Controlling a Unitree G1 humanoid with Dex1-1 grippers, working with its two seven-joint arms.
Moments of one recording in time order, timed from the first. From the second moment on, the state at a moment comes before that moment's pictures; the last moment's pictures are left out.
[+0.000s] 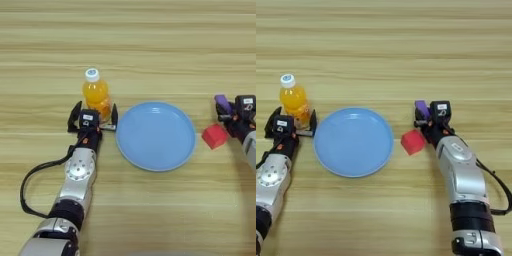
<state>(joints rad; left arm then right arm) -0.29 0.04 0.03 0.81 0.04 -0.59 0.02 -0.23 -0.20 -0.15 0.21 0.15 0.27 0.25</state>
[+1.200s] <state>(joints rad) -0.29 0.04 0.03 0.81 0.04 -0.59 0.02 -0.23 -0.20 -0.14 0.12 0.16 0.26 0.25</state>
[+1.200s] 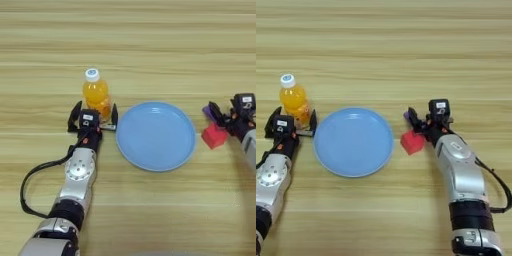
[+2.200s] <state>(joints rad) -0.29 0.04 0.03 0.81 0.04 -0.60 0.02 0.01 -0.23 -0.11 -0.14 0.17 0.25 0.31</state>
